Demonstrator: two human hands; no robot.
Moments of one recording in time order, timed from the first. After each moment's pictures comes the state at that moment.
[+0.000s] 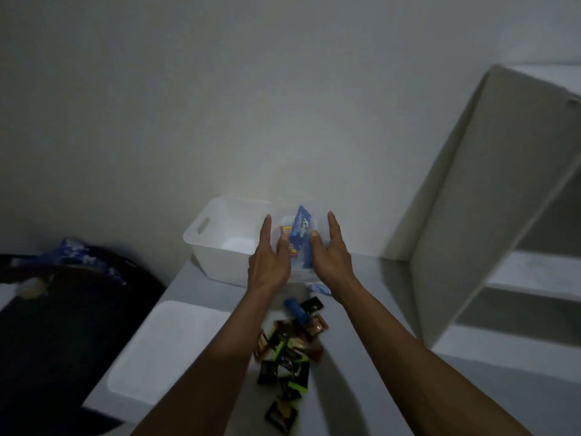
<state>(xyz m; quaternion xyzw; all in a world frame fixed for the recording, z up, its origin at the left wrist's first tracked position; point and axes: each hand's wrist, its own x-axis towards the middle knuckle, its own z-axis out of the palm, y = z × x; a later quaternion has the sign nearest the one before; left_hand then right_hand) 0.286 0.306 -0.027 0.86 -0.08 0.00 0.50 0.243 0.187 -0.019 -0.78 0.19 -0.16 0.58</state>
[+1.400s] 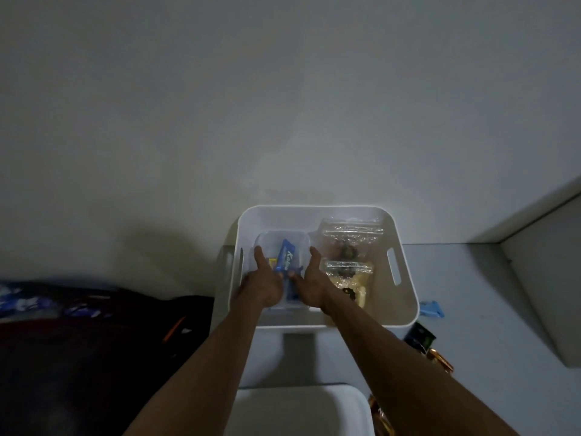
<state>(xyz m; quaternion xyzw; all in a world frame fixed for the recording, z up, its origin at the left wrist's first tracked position) 0.645 0.419 -0.173 0.89 -0.10 -0.38 0.22 0.570 0.316 -0.183 -0.75 0.32 0.11 0.57</state>
